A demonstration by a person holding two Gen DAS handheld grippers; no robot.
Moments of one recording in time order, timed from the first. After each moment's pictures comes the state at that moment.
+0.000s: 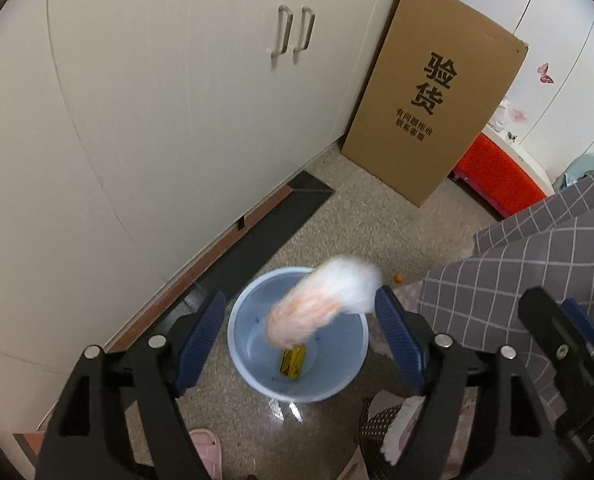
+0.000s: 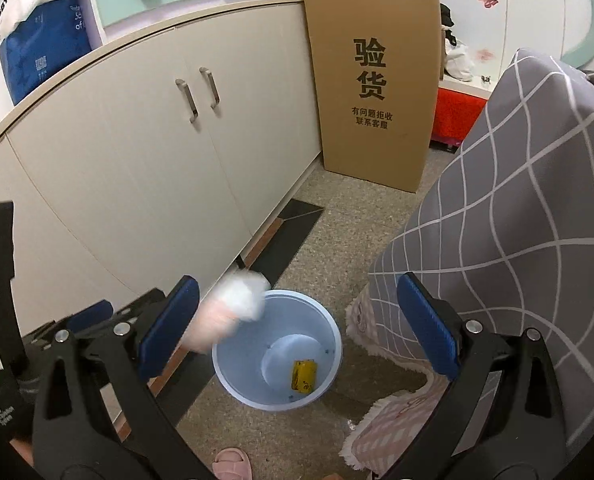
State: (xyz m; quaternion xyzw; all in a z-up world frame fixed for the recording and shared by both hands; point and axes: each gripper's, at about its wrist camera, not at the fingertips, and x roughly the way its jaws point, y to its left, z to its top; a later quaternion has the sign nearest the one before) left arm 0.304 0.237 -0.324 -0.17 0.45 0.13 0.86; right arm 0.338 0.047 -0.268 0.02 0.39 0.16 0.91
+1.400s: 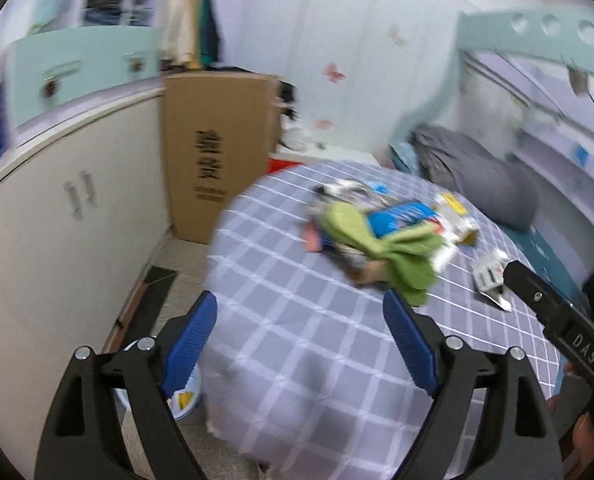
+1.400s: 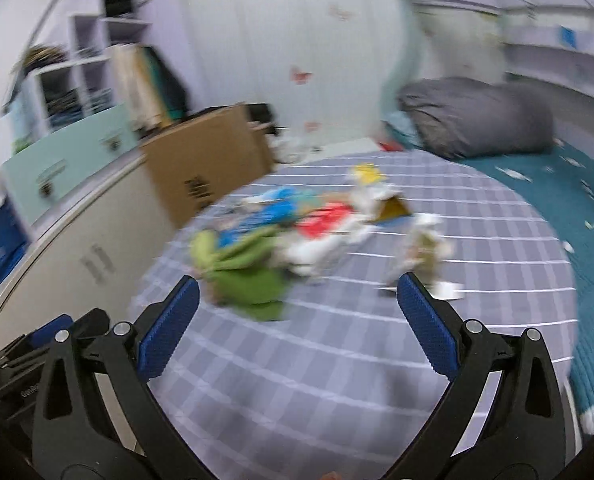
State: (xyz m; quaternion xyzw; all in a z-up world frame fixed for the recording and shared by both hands) left arm 0.212 -0.077 -0.114 -0.03 0.33 -0.13 0.93; right arm 0.176 -0.295 -0.101 0.15 0.25 -0.08 0.95
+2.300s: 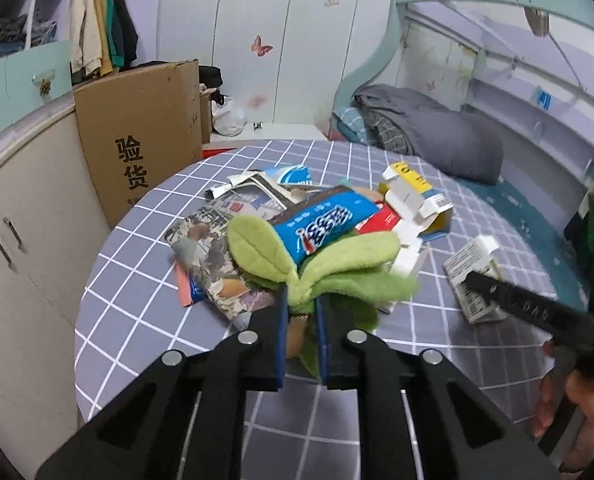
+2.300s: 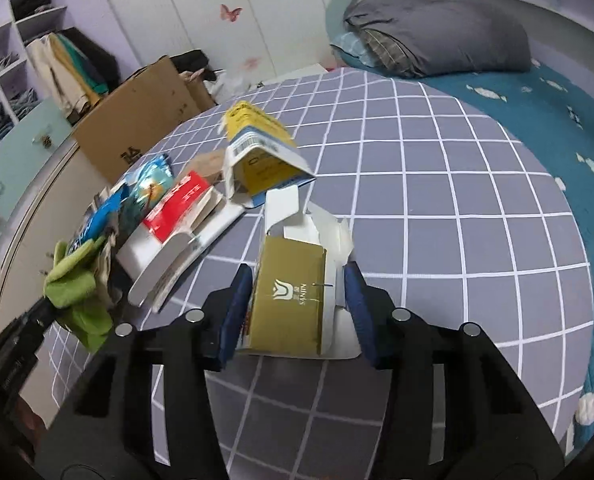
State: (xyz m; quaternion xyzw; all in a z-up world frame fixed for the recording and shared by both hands) left arm 0.287 -0.161 -0.136 0.02 0.35 -0.22 0.91; right arm 0.242 -0.391 -0.159 0.21 0.37 -0.11 0.90
